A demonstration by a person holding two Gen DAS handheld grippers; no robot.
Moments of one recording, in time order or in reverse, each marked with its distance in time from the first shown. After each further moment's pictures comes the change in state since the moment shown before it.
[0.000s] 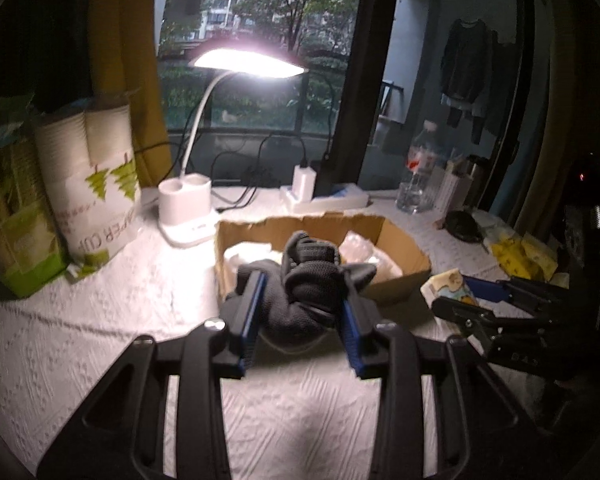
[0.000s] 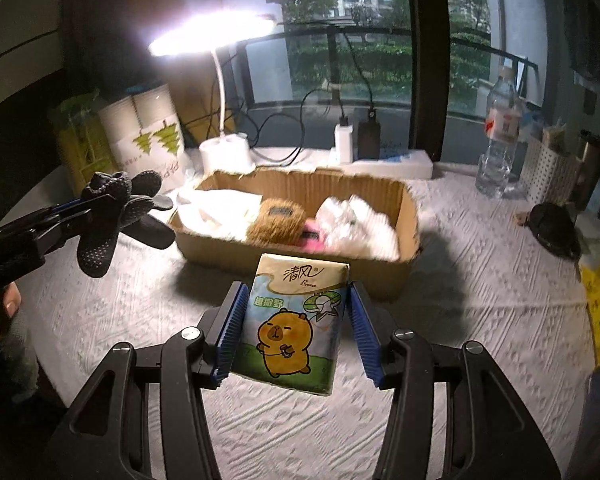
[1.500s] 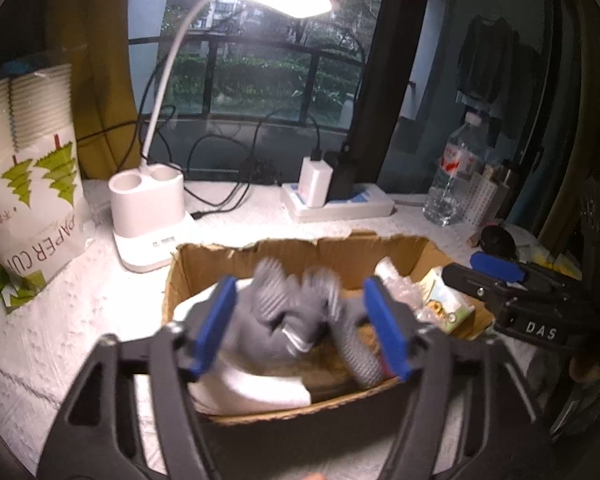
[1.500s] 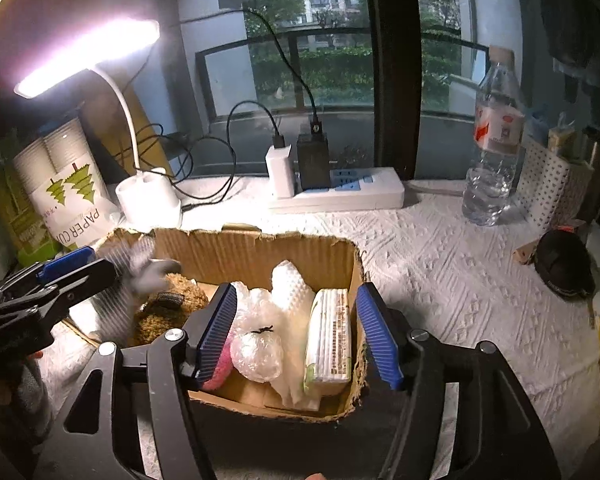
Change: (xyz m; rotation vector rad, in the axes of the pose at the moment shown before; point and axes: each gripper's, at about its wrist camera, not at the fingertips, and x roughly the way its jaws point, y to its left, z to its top) left arm 0.123 0.013 0.021 -0.055 0.020 0.001; right arm 0.089 -0.066 0.053 0.072 -0.033 -0.090
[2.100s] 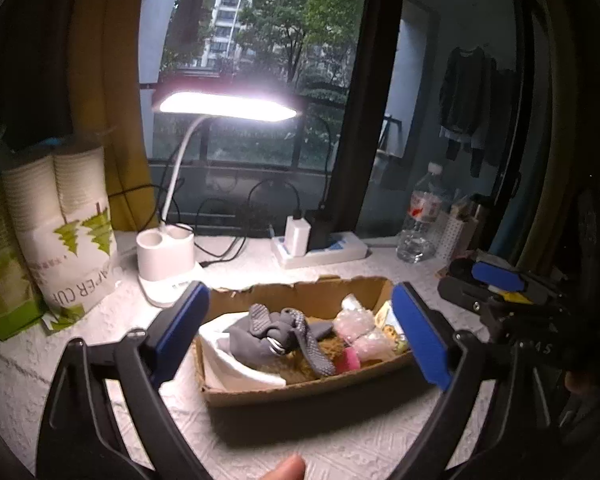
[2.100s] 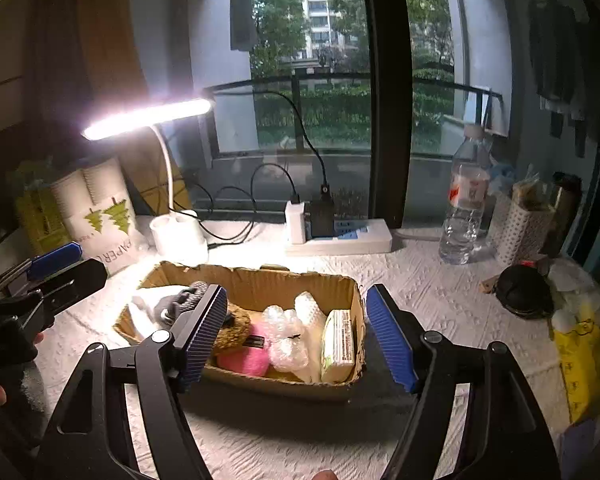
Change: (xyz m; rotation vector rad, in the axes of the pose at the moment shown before) left arm -0.091 -0.021 0.013 0.039 -0.155 -0.017; right arm -0.089 0.028 0.005 -0.032 -0.146 -0.026
